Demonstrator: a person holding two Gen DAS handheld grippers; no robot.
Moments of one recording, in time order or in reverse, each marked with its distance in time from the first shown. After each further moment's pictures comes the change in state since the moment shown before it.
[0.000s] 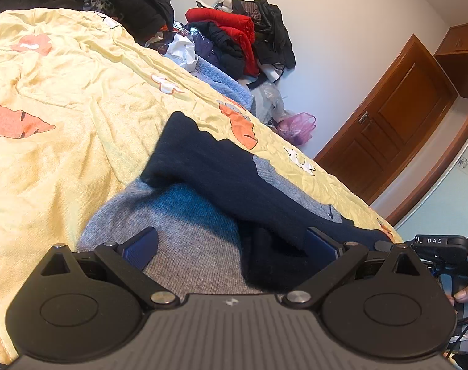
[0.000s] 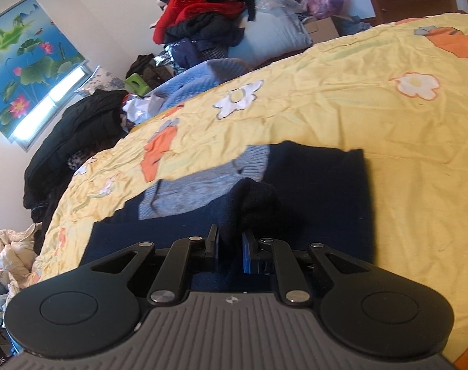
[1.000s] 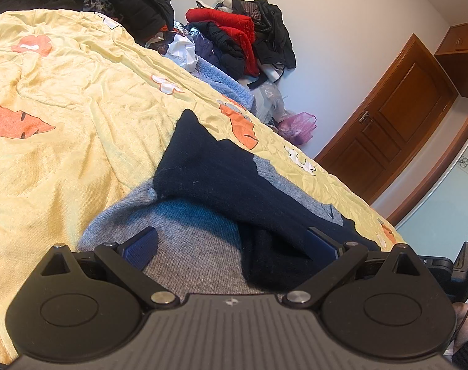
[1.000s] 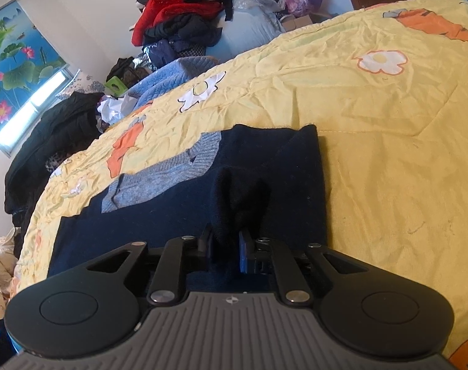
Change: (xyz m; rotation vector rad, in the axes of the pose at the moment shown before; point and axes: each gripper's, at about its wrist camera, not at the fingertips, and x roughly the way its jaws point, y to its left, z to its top) left arm 0.000 0.000 0.000 0.003 0.001 0.001; right arm 0.011 -0.033 -0.017 0.035 -0.011 -0.050
